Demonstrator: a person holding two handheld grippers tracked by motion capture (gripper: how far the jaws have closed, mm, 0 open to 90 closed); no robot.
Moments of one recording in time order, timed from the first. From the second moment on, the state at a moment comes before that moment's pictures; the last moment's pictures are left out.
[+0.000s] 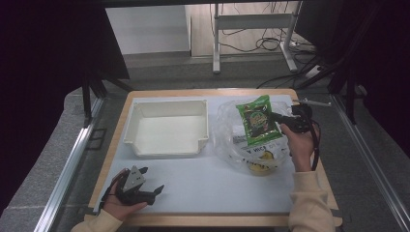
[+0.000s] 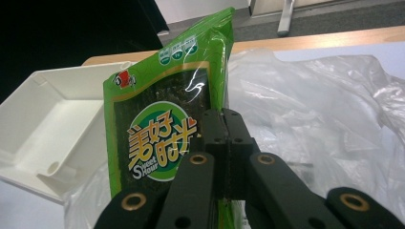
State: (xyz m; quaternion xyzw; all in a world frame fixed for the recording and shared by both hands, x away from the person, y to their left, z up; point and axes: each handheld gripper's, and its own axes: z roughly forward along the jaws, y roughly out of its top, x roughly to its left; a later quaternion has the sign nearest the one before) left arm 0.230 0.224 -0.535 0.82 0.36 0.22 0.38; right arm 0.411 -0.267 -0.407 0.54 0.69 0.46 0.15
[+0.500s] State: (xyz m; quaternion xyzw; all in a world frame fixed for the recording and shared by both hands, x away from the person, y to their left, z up) left arm 0.230 0.223 -0.536 0.83 0.35 0.22 0.38; right arm 0.405 -0.261 -0.399 0.52 0.68 0.49 0.14
